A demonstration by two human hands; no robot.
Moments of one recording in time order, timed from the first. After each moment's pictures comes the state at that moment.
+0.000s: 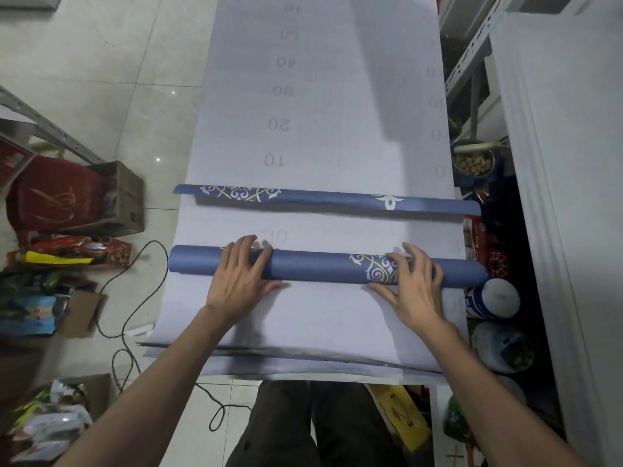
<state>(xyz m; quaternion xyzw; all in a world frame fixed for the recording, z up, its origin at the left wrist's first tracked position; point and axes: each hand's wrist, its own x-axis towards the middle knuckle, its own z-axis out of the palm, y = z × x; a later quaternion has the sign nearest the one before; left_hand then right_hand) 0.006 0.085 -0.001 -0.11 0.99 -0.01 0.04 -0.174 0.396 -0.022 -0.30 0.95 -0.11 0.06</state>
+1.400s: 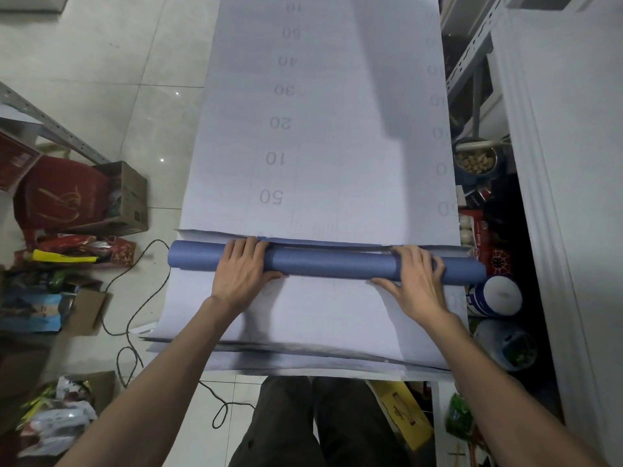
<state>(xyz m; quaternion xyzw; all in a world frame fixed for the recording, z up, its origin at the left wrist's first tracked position) -0.004 0.088 0.013 -0.16 0.98 0.06 0.06 -0.182 0.392 -0.015 -0.30 0.94 -0.10 0.10</state>
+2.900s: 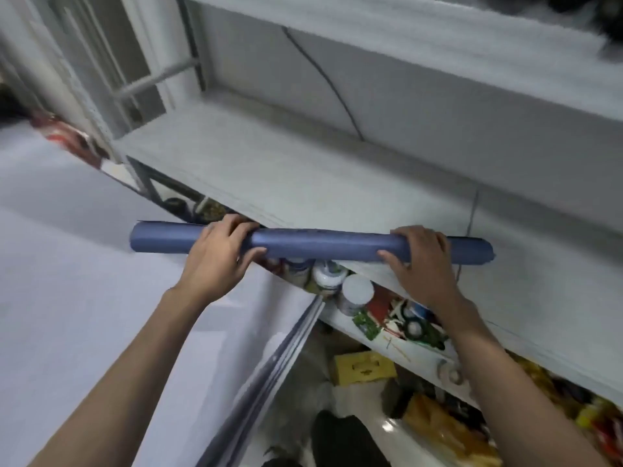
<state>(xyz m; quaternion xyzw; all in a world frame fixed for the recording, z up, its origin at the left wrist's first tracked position) -0.165 0.289 0.198 0.38 0.90 0.19 -0.10 0.014 0.613 0.185 0.16 0.96 -0.13 -0.20</state>
